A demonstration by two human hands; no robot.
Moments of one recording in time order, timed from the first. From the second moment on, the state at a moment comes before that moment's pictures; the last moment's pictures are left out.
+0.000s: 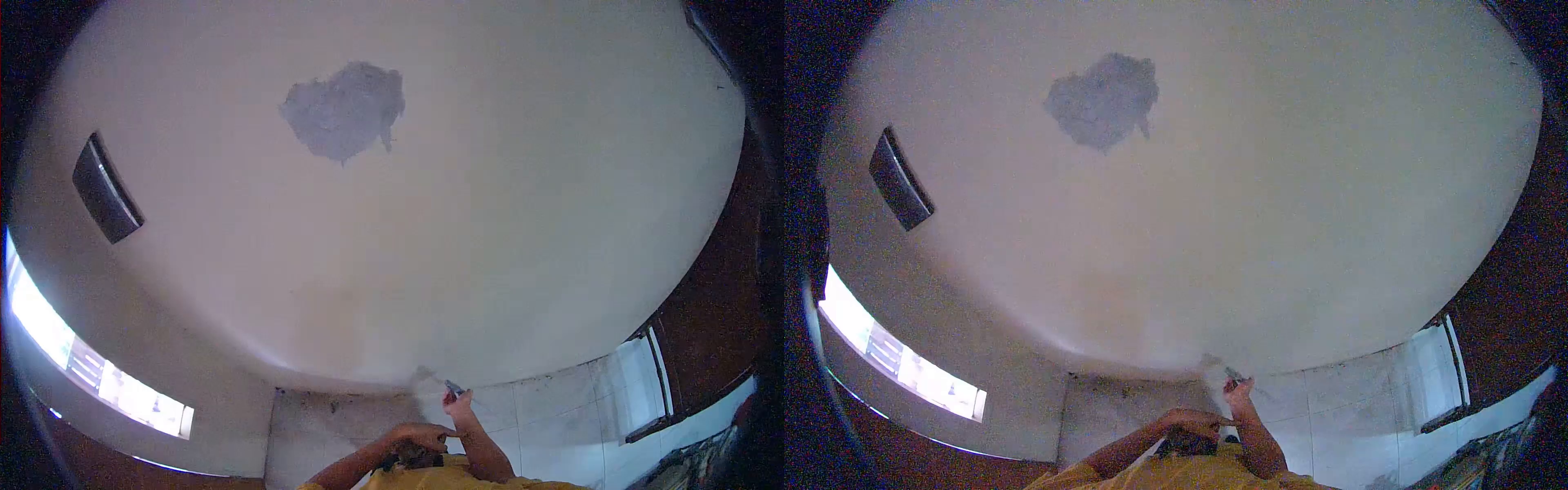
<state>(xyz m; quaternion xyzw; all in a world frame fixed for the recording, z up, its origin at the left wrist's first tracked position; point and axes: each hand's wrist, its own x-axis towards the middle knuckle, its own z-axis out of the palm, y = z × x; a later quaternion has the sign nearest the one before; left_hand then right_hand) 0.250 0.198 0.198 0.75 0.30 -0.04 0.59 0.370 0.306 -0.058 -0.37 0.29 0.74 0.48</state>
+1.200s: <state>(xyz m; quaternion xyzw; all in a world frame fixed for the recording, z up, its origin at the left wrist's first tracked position) 0.212 0.186 0.152 0.69 0.30 -0.02 0.66 0.345 0.324 -0.045 -0.37 0.26 0.75 0.48</state>
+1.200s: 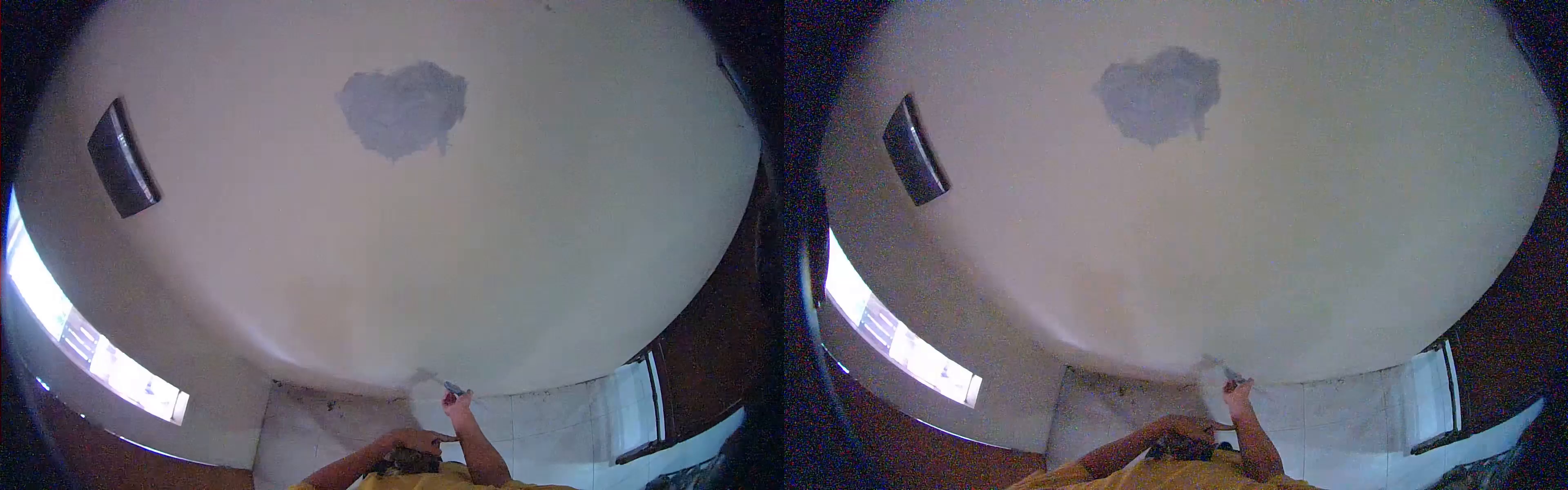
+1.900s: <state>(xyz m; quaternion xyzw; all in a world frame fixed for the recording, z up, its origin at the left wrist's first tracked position) 0.114 0.192 0.190 0.72 0.30 -0.04 0.63 0.253 0.297 -0.031 -0.36 0.26 0.76 0.48</state>
